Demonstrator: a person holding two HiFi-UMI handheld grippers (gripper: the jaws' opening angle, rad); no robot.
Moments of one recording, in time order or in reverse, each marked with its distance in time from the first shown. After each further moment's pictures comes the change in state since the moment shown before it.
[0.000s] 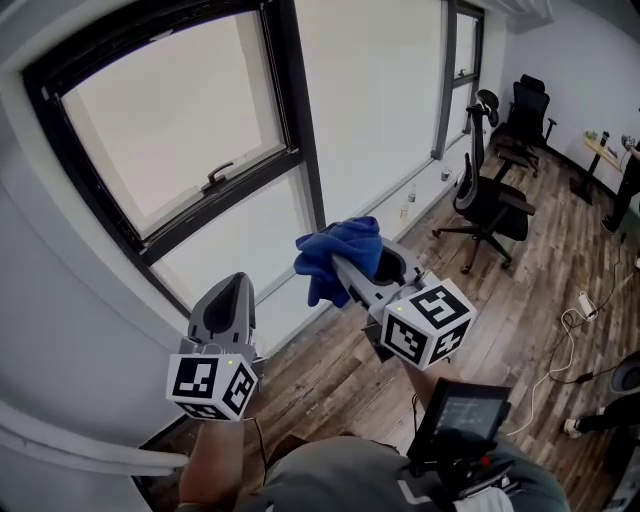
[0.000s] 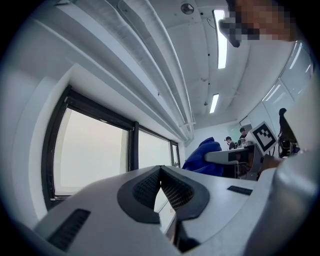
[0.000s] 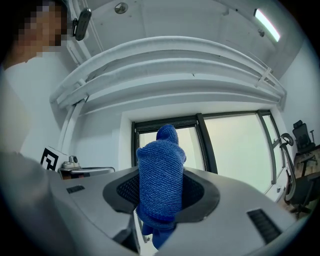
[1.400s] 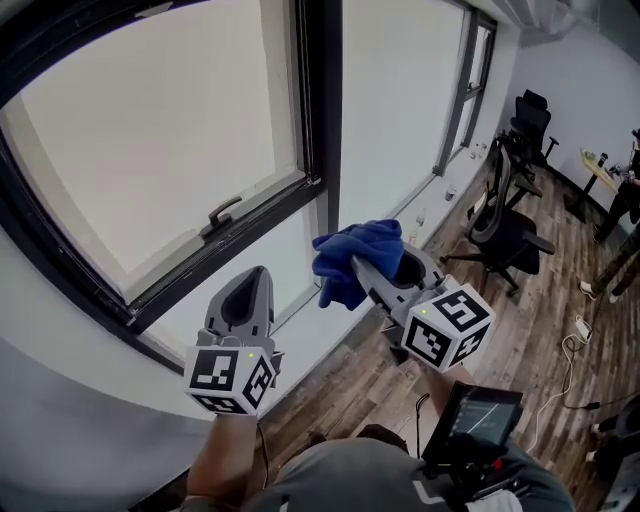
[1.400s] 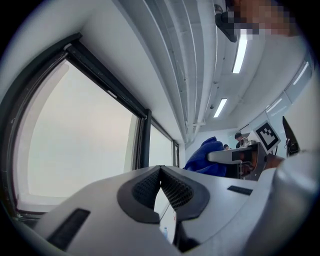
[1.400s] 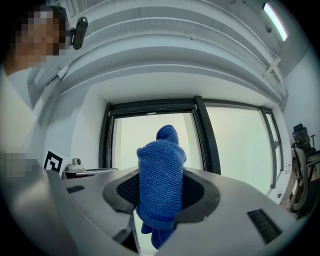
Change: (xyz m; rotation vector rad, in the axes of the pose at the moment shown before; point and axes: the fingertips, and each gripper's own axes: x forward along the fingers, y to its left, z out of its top) left arm 0.238 0.236 -0.050 -0.087 -0.019 -0.092; right arm 0.299 -0.104 -0.036 -0.028 0.051 -0.087
